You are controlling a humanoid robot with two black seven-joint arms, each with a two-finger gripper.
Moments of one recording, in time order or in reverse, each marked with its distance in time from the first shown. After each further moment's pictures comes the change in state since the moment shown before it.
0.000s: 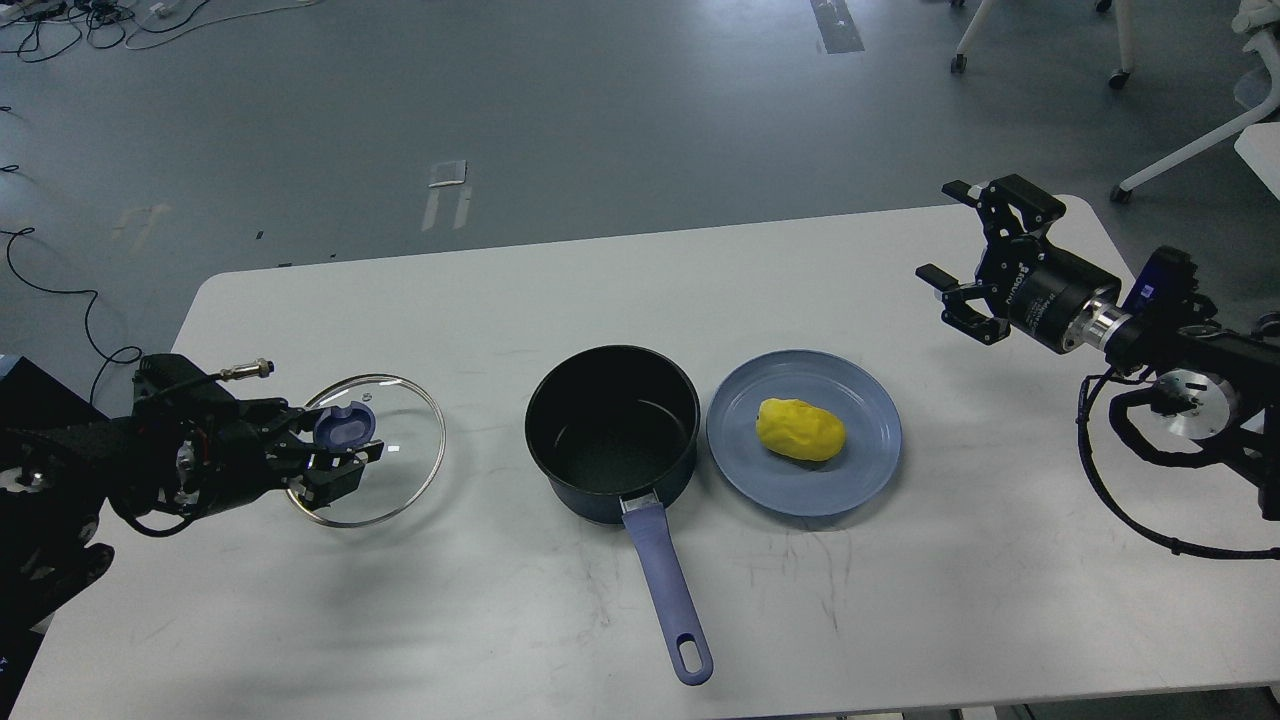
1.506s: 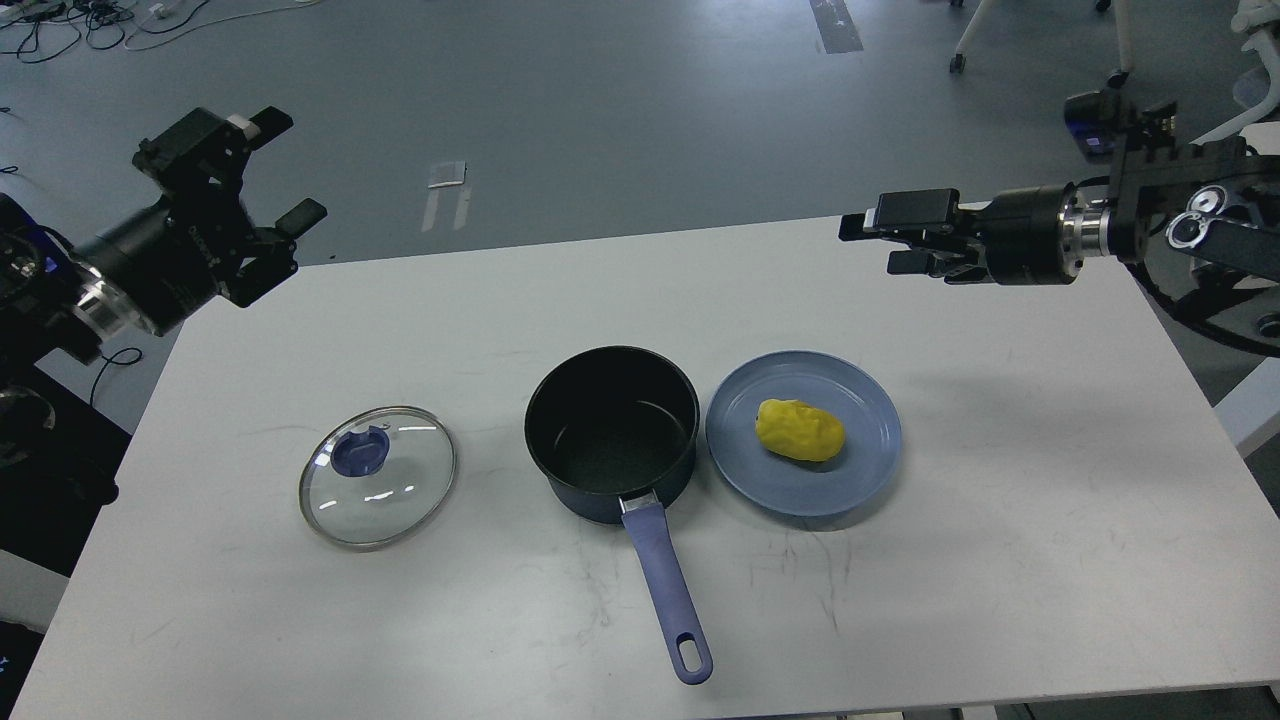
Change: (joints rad) left arm -0.154 0.083 -0.100 -0.090 -1.676 -0.441 0.000; right arm 0.568 -0.061 -0.525 0.227 -0.778 0.000 0.000
